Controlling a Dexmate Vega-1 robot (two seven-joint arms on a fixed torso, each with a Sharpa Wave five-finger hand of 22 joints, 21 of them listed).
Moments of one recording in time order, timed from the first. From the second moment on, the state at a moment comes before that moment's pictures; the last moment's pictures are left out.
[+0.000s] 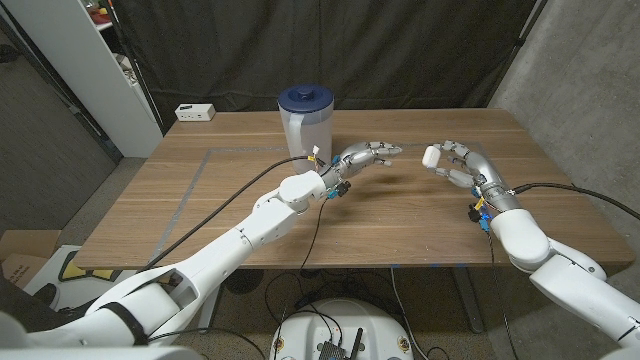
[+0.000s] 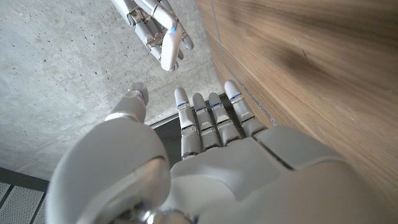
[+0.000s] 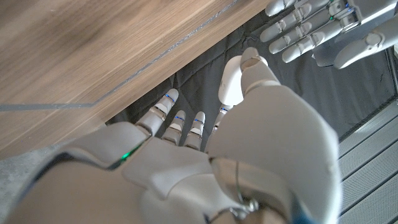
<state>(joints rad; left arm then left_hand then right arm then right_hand) 0.65 0.34 0.74 -1.44 -0.38 -0.13 -0.18 0.65 0.02 0.45 -0.15 0.18 0.49 0.02 0.51 0.27 0.26 -0.01 0.55 0.42 0.27 -0.01 0.37 0.22 0.10 0.09 0.91 0.16 -1.40 -0.84 -0.11 -1.99 0.11 0.00 -0.41 1.09 0.08 0.26 -0.14 0.19 0.55 -0.14 0.30 0.31 0.14 -0.05 0.24 0.25 0.06 -0.04 0.21 0.18 0.24 0.06 0.19 0.17</state>
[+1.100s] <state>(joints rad) 0.63 0.30 0.81 -1.59 -0.23 0.14 0.06 0.65 -0.02 0.43 -0.15 0.18 0.51 0.06 0.49 0.26 0.26 0.00 0.52 0.40 0.29 -0.01 0.37 0.21 0.13 0.10 0.88 0.17 -1.38 -0.84 -0.17 -2.05 -0.09 -0.09 -0.47 1.10 0.08 0.25 -0.15 0.19 0.55 -0.12 0.29 0.31 0.15 -0.05 0.24 0.25 0.08 -0.03 0.21 0.18 0.25 0.06 0.19 0.17</state>
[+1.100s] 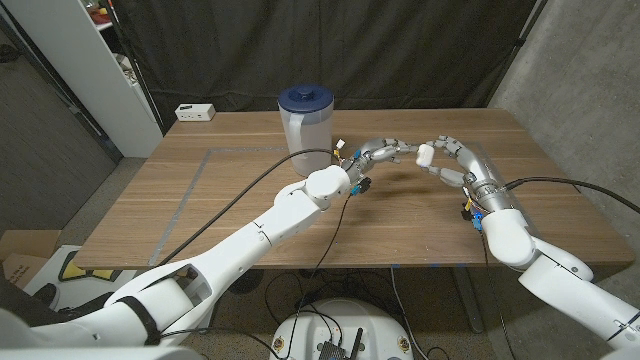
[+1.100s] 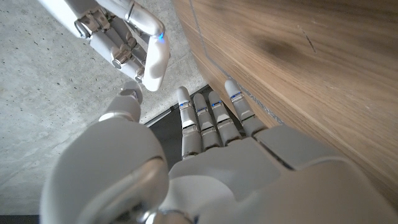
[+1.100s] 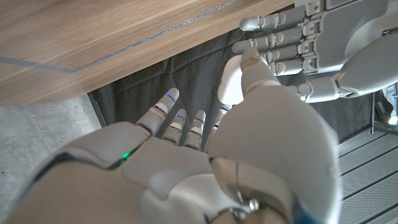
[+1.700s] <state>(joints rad) 0.60 0.28 0.82 -1.56 -0.23 0.16 0.06 0.72 0.04 0.44 -0.16 0.18 0.65 0.09 0.53 0.27 0.29 -0.01 0.51 0.38 0.31 -0.02 0.39 0.21 0.16 0.10 0.85 0.17 -1.35 -0.84 -0.20 -2.06 -0.14 -0.10 -0.46 1.10 0.07 0.25 -0.15 0.19 0.55 -0.13 0.29 0.31 0.15 -0.05 0.24 0.25 0.08 -0.03 0.21 0.18 0.26 0.05 0.19 0.17</state>
